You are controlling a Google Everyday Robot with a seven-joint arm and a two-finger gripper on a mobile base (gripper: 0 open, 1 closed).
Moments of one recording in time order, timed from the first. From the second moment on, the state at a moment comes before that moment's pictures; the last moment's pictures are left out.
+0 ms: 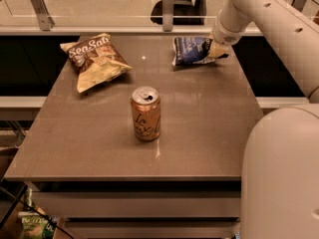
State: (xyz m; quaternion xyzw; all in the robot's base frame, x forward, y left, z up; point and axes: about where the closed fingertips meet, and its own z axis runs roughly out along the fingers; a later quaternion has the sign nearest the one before) arm 0.775 -0.194 0.844 -0.67 0.70 -0.11 0.22
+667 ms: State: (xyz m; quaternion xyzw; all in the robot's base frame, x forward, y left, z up) arm 0.772 -0.172 0.866 -0.69 0.68 -0.10 0.23
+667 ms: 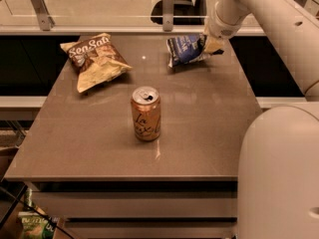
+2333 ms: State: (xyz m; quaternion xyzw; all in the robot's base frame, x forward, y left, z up) arm 0.704 -0.154 0.967 -0.68 0.66 -0.17 0.28
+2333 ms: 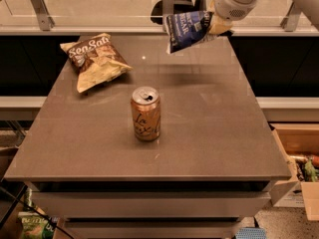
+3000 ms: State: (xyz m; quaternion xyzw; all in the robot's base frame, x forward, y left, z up) arm 0.691 -0.145 0.995 -0.67 0.65 -0.21 0.28
